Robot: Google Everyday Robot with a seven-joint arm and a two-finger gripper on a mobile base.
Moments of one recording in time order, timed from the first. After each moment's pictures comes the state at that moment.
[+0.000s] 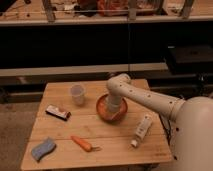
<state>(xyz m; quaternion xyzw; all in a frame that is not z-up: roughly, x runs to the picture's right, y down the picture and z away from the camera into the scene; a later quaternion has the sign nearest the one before) 0.028 0.168 0.851 -0.35 -0.23 -0.31 0.86</state>
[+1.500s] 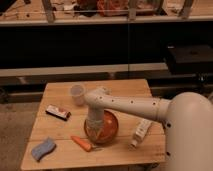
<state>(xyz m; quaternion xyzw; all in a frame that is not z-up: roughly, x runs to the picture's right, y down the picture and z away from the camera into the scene) -0.070 0.259 0.784 -0.38 -0.33 -0.46 0.73</state>
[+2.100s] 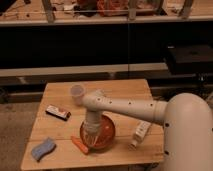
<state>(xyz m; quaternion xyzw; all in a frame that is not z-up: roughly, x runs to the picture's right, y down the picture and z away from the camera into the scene) -0.084 0.286 0.758 -0.39 -0.39 -0.48 0.68</state>
